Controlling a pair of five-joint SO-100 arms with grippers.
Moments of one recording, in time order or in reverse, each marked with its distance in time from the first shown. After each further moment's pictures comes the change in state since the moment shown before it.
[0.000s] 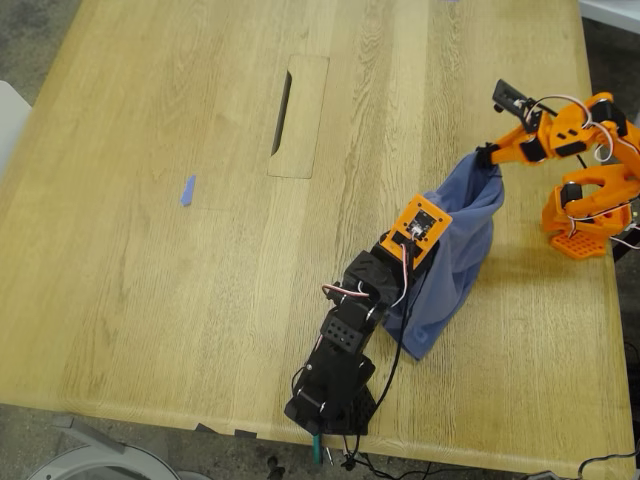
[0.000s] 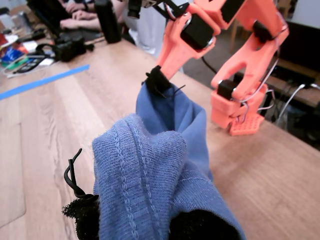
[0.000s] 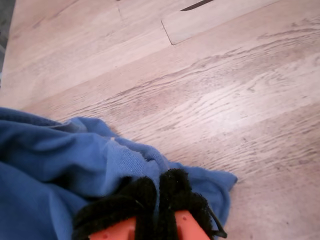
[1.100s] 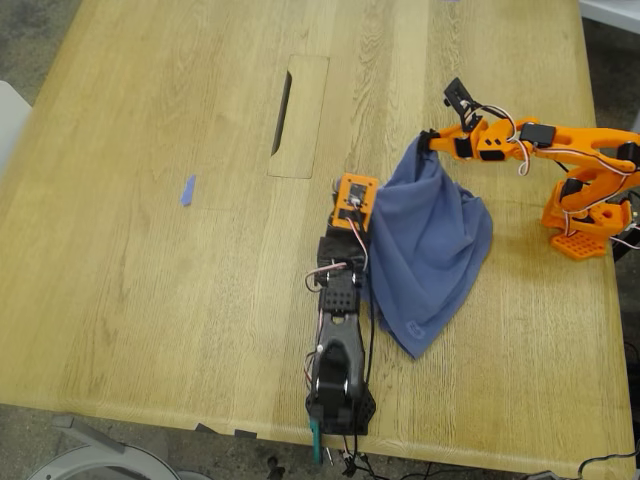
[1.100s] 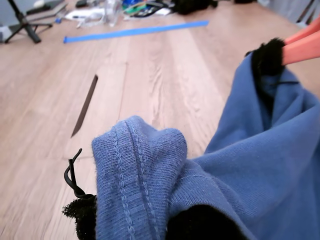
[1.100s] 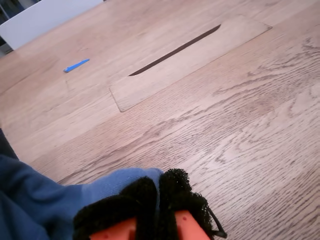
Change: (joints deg) arm 0 -30.6 -18.5 29.1 -46.4 0.8; arm 1 17.5 -22.1 27.5 -63.2 -2.1
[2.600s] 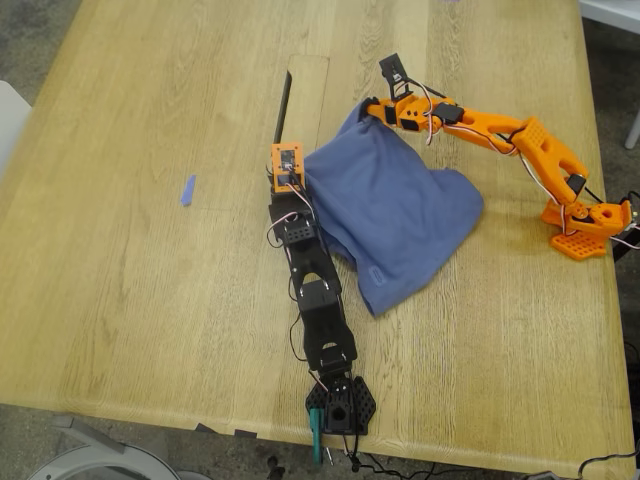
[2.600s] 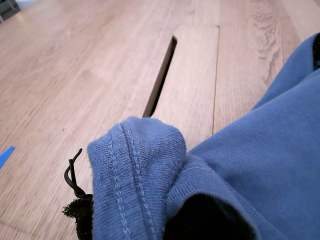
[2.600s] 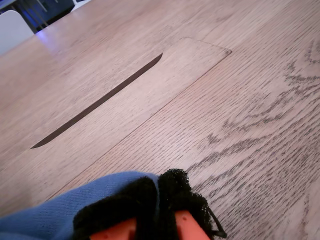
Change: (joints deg) arm 0 -20.7 -61.9 -45.1 -11.8 -0.1; arm 1 15.0 -88.2 -93.3 1.1 -0.3
